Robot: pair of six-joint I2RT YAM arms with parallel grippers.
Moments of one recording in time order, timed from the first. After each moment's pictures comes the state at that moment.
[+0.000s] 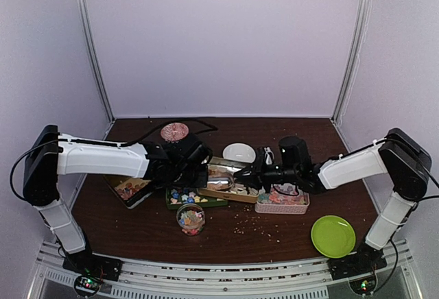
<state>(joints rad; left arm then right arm) -0.99 1.73 1.18 -0.41 -0.35 -0.77 0.72 1.68 0.77 0.51 -0.51 1.33</state>
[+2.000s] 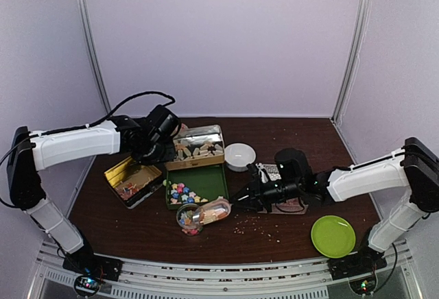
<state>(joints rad) -0.77 1.58 1.24 -0.66 -0.48 -0.87 0.89 1.53 0.70 0.35 -0.53 1.24</state>
